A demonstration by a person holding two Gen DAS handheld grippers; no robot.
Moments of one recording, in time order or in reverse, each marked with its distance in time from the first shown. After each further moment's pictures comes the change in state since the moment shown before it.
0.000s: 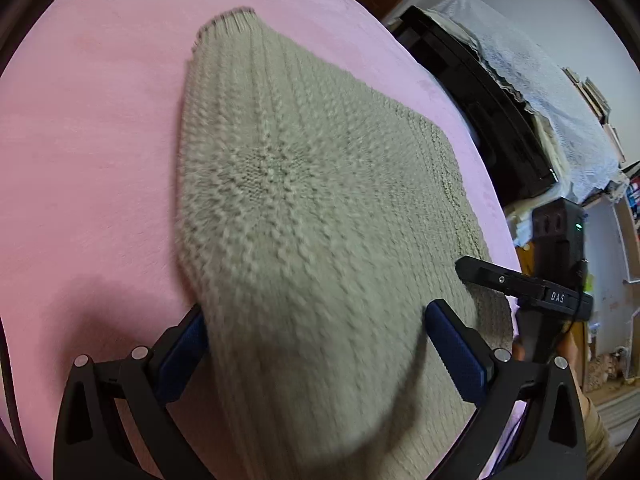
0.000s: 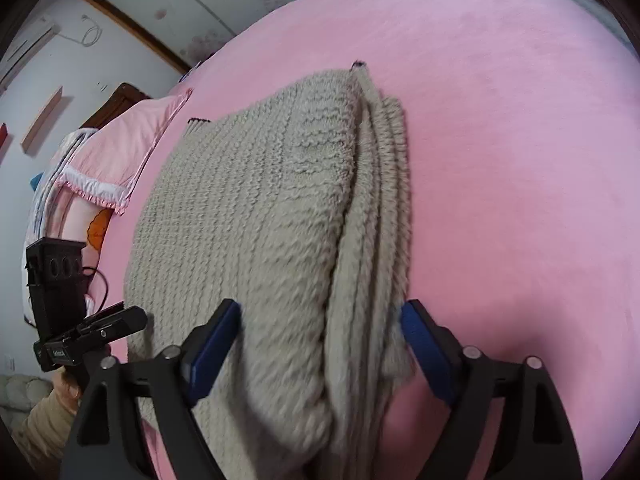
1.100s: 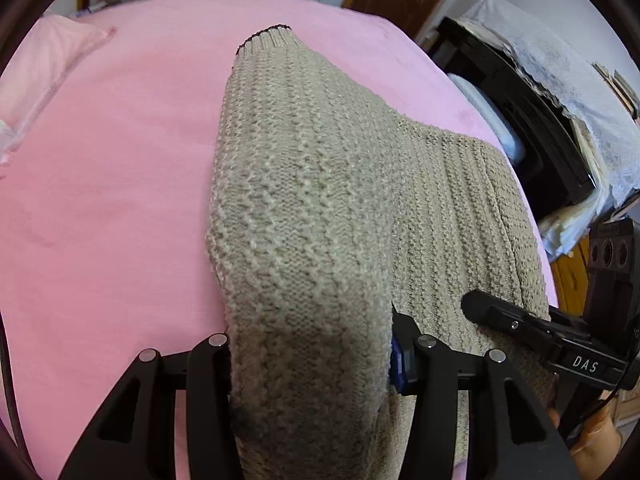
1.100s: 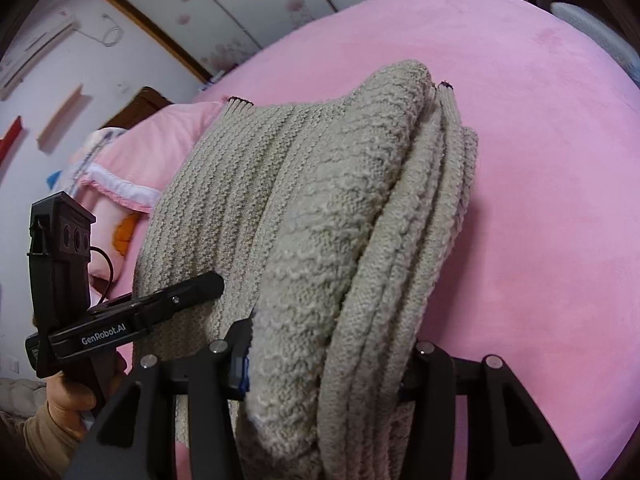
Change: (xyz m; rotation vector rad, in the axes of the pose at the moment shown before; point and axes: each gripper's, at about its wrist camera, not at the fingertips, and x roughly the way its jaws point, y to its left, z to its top) left arm -0.104 -0.034 0.043 0.034 -0.065 0.301; right arm -0.009 0.180 -0.005 -0.038 -0.089 -0.003
